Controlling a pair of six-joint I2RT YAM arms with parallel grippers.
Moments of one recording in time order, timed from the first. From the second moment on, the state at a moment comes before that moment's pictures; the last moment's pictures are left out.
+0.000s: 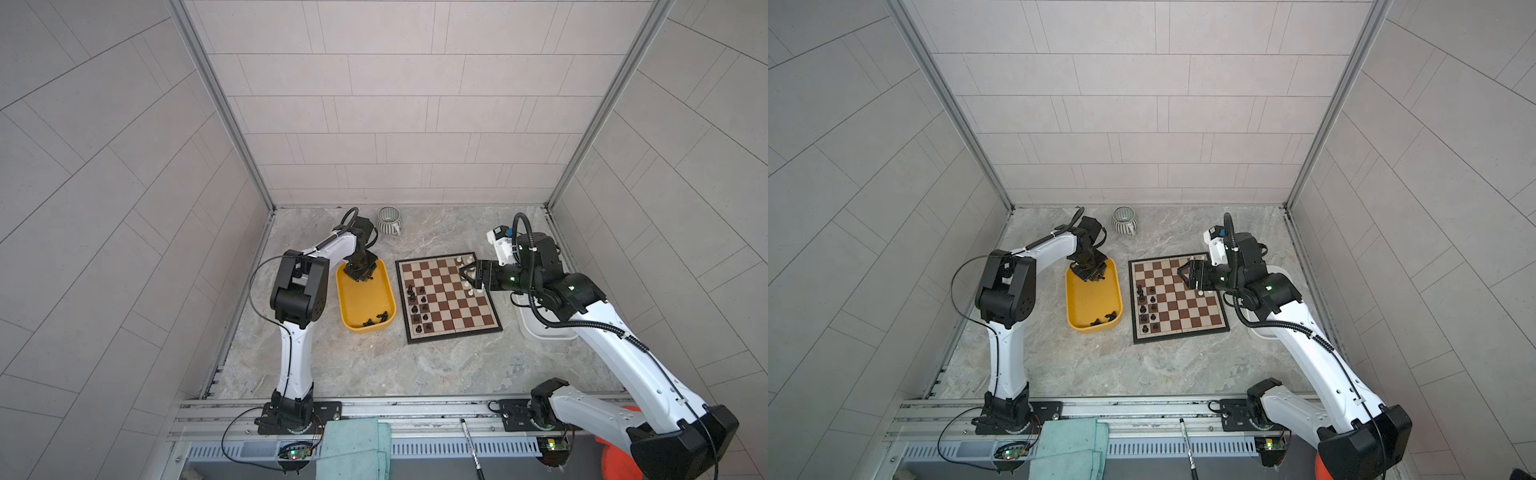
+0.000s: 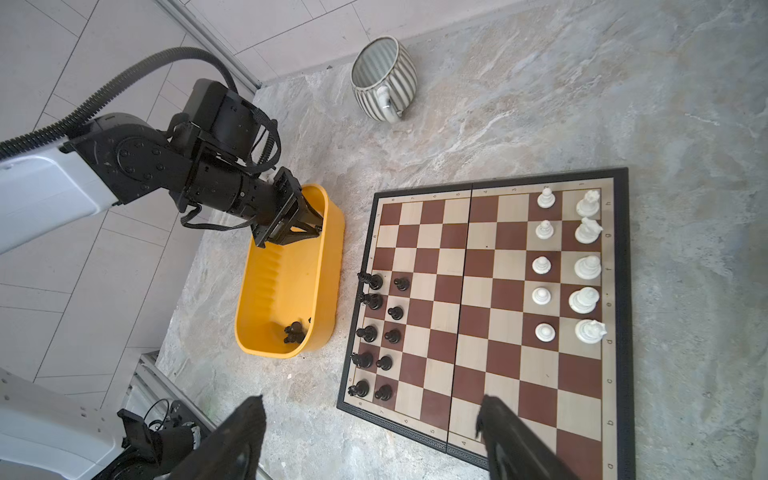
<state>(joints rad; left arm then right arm) -0.28 2.12 1.58 -0.87 0.11 -1.19 0.34 1.05 1.08 -0.69 -0.31 0.42</state>
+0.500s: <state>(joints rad) -0.23 1.97 1.36 -0.74 0.23 -1.18 0.35 1.04 1.02 -0.60 -0.32 0.44</state>
